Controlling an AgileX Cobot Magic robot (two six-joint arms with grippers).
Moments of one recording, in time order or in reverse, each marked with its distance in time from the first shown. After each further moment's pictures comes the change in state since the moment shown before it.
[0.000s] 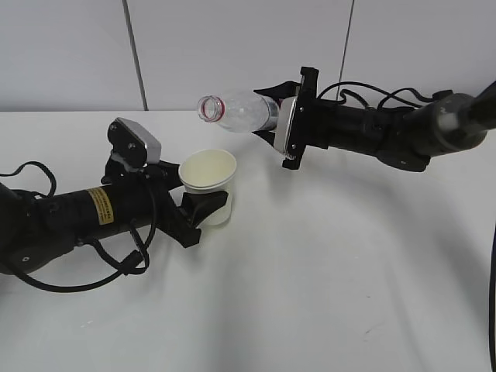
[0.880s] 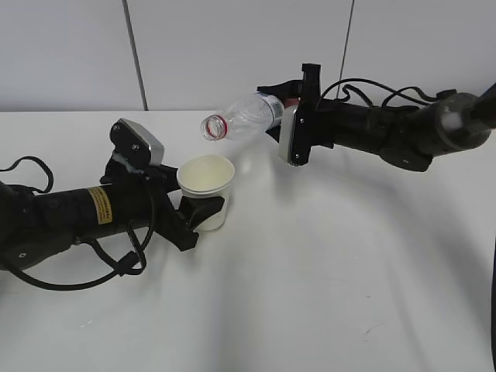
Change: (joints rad) left arm 0.000 -0.023 -0.001 0.018 0.087 0.000; right arm -0.012 0.000 -0.002 0.042 0.004 -0.252
